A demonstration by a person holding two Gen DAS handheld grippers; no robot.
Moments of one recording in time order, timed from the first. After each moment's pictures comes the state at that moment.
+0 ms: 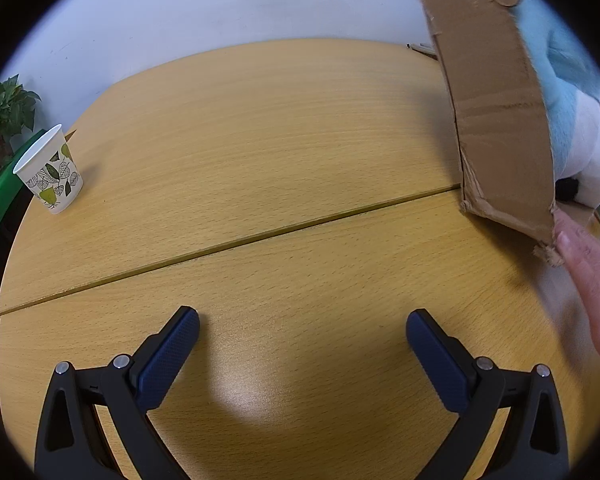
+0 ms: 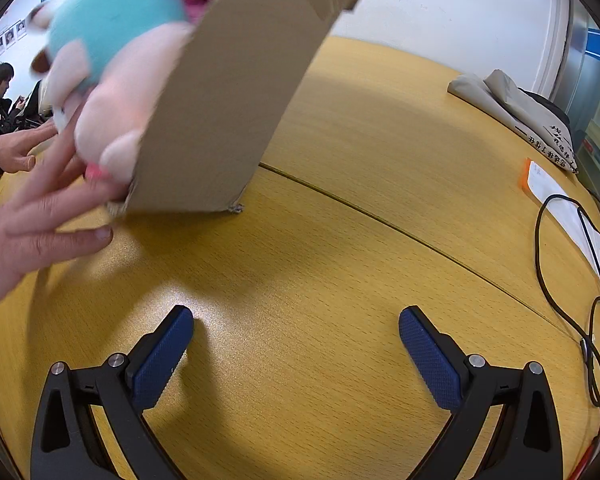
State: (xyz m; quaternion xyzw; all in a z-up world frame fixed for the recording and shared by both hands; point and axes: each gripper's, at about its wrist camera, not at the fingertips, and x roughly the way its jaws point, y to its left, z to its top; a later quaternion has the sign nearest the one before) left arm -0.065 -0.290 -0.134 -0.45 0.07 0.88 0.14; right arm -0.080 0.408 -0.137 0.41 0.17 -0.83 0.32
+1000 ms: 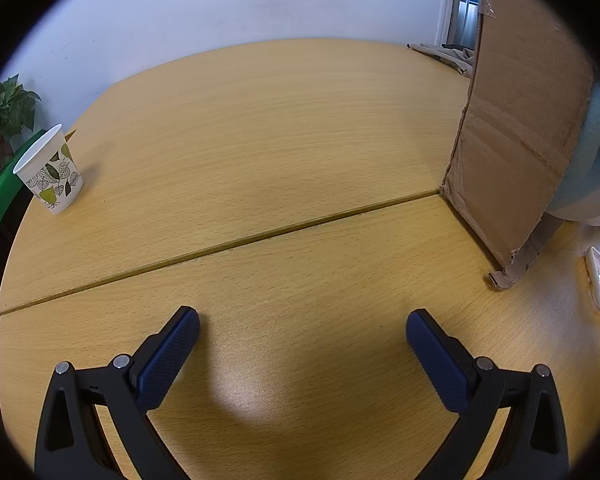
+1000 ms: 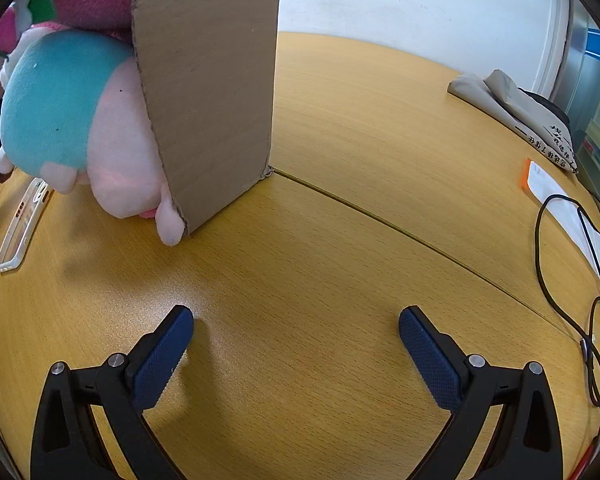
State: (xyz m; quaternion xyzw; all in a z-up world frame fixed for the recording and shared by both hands) left arm -0.066 -0.289 -0.134 -0.45 0.07 0.88 0.14; right arm -0.080 0.407 -0.137 0.41 0.18 -0.83 0.33
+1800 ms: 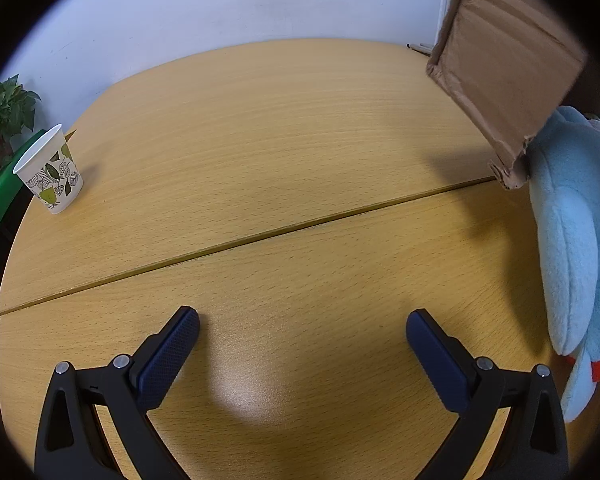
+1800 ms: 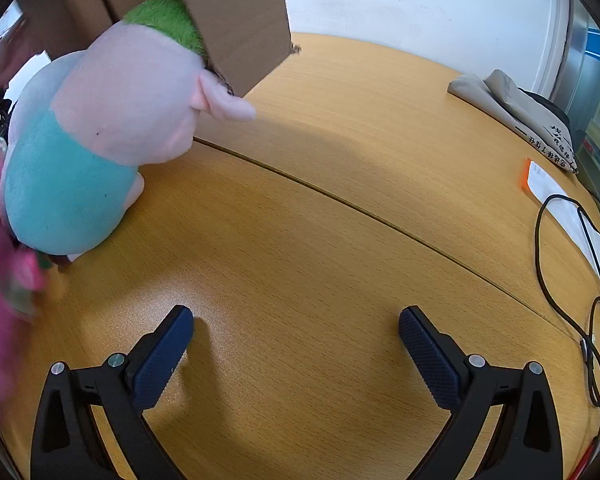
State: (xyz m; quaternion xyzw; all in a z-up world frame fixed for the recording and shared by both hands) left arm -0.059 -0.289 -0.132 -0.45 0.07 0.88 0.14; right arm -0.080 0.407 -0.137 0.41 0.18 -0.83 0.33
